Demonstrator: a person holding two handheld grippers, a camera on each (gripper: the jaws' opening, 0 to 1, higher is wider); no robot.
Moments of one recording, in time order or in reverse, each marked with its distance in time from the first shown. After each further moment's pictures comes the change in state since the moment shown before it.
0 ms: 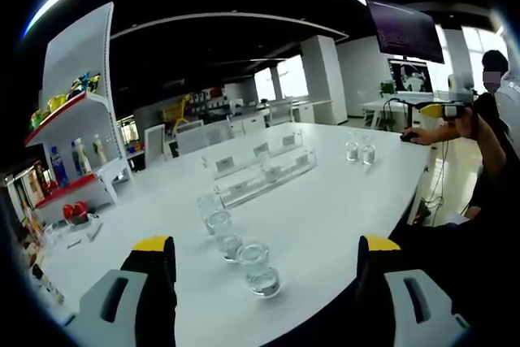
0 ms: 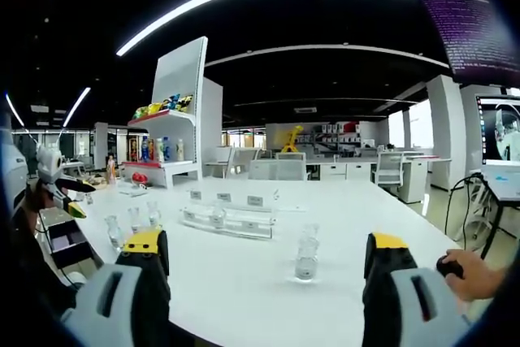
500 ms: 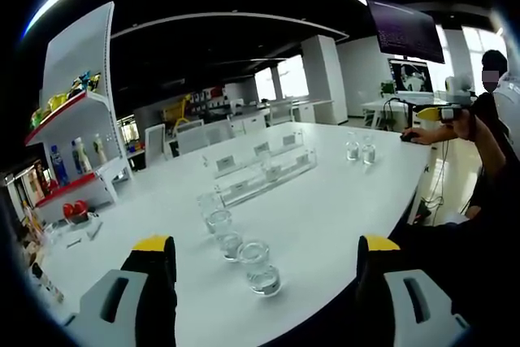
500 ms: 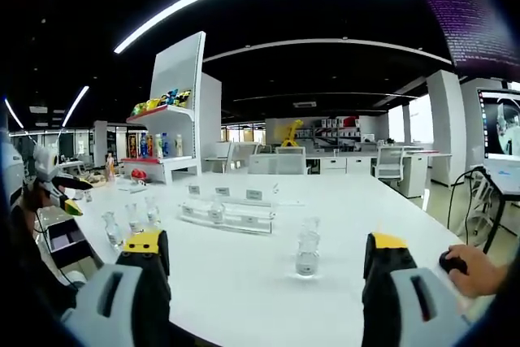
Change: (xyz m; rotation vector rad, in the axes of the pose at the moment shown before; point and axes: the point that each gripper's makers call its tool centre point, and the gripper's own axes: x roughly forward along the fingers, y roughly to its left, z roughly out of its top) left arm 0.000 0.000 -0.002 -0.002 0.002 0.000; right arm 0.010 -0.001 -0.011 0.007 0.029 0.003
